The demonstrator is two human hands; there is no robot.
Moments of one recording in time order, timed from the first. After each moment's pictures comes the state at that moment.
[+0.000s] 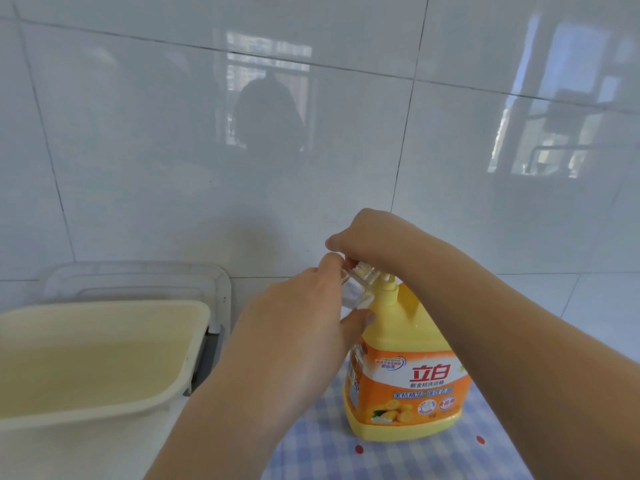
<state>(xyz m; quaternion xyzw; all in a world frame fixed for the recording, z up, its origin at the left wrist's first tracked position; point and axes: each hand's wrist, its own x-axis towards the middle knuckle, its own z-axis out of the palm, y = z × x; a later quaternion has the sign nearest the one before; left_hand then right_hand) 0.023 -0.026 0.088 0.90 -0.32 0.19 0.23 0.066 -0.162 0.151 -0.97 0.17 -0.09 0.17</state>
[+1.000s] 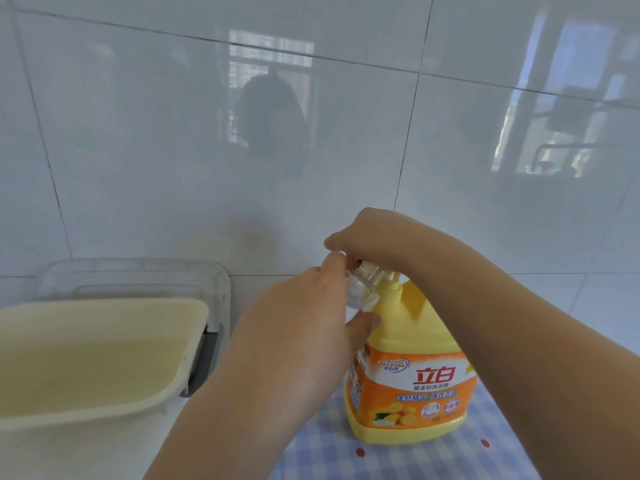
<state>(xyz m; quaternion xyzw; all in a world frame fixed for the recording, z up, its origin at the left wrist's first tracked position) 0.022 -0.029 0.089 0.90 -0.32 0.19 0.24 0.059 -0.157 0.157 -0.97 0.16 -0.04 0.16</state>
